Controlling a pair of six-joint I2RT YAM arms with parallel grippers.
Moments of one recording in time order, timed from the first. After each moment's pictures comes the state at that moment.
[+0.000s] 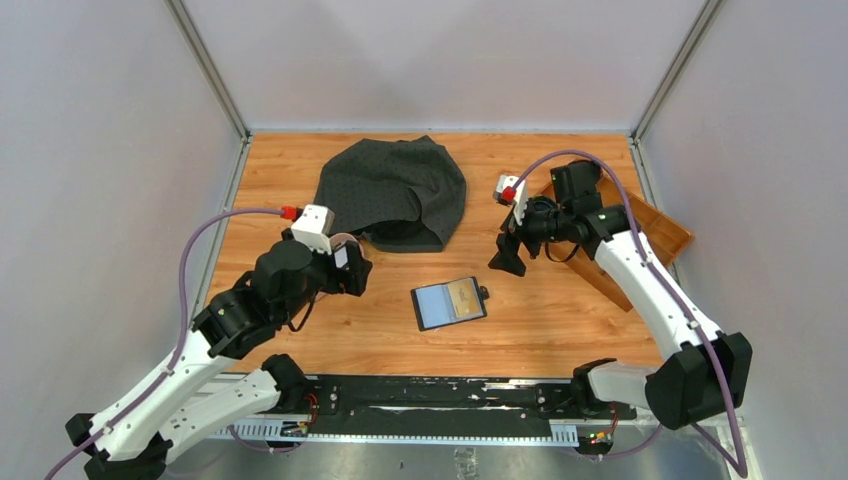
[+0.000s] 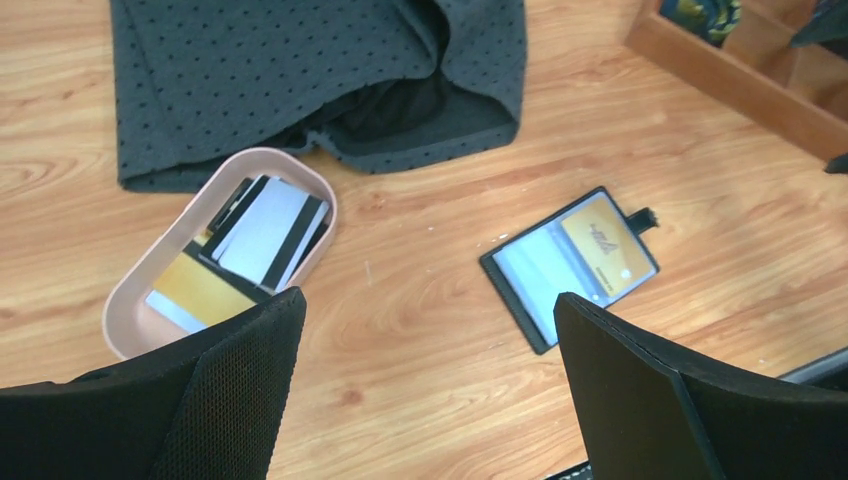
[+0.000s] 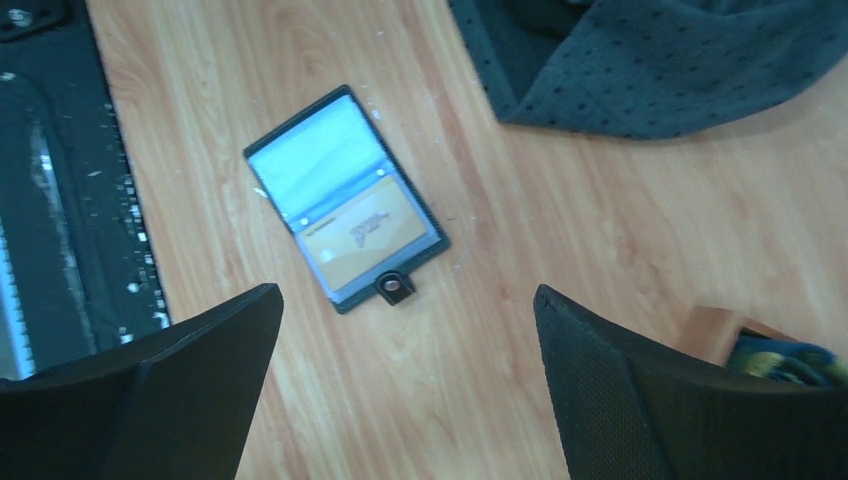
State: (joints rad) left arm -0.79 0.65 0.88 -0.64 -0.36 -0.36; right arm 0.31 1.21 1.12 -0.75 -0.73 -0.64
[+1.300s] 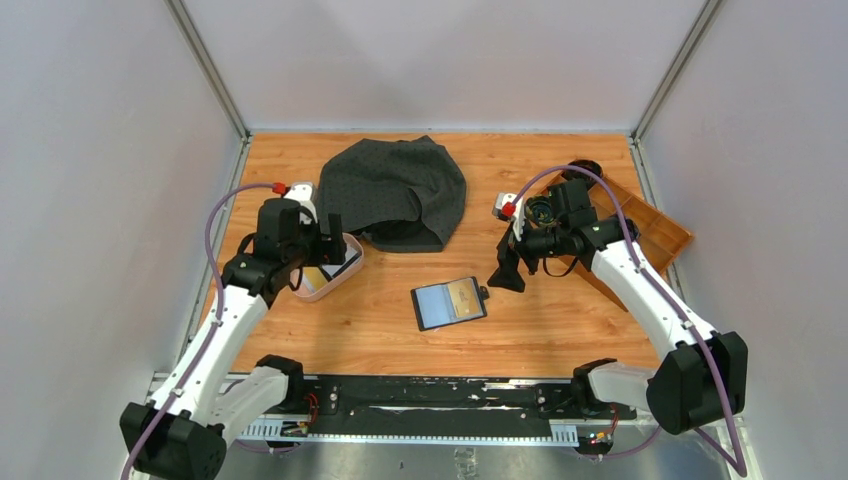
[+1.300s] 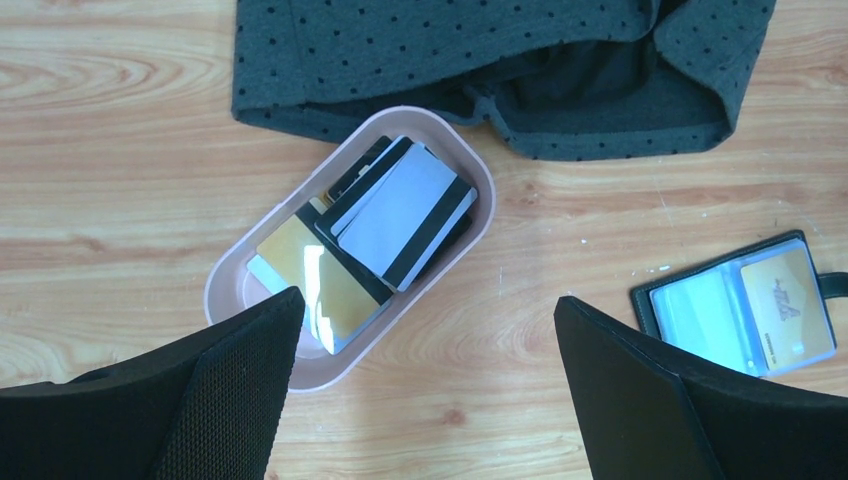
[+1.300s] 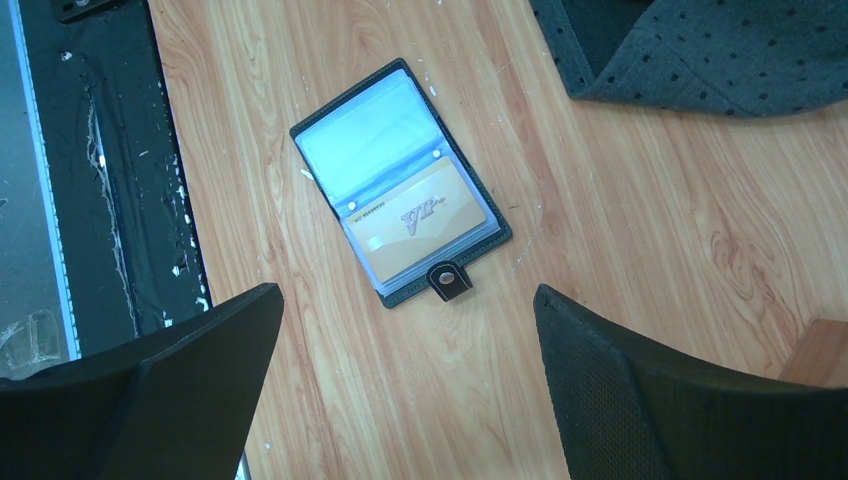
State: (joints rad) left arm -0.23 0.92 0.84 -0.58 -0.04 -0.21; right arm 0.31 1.21 0.99 -0.71 -0.83 -0.63
